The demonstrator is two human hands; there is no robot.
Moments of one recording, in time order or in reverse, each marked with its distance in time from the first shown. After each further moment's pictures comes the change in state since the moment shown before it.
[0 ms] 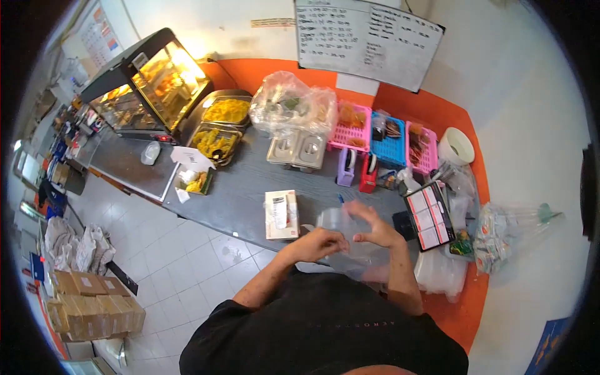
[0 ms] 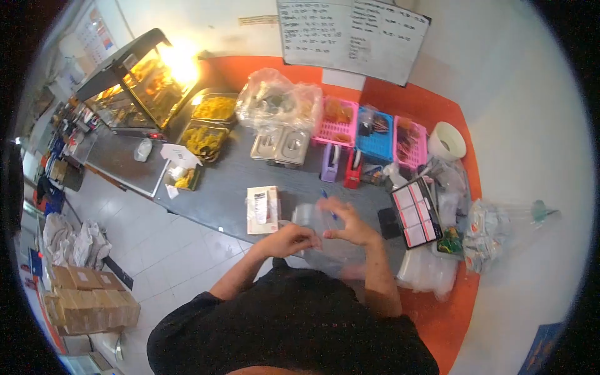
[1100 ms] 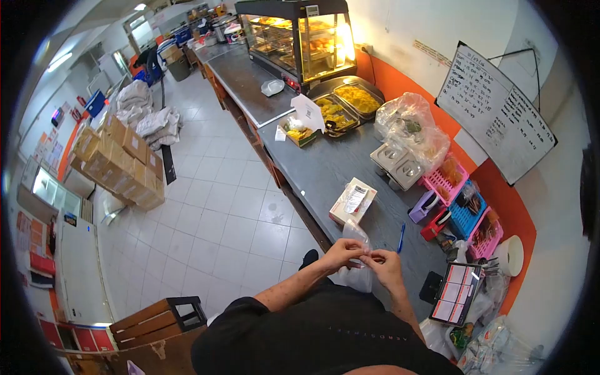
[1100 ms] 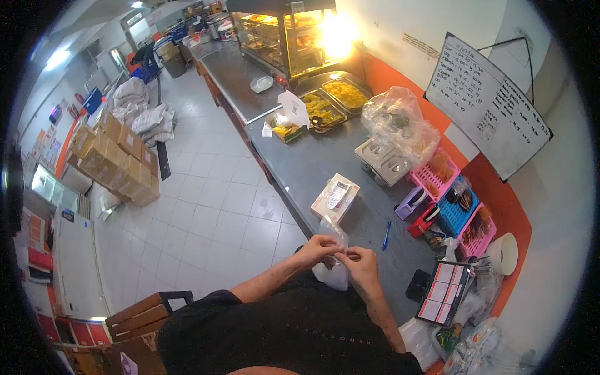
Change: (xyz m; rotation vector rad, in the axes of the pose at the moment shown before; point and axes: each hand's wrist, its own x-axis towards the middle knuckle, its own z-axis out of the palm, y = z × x) left_hand -0.075 -0.013 0.095 -0.798 0.835 -0.333; right_hand -0.024 -0.070 0.068 0.357 -0.341 0.208
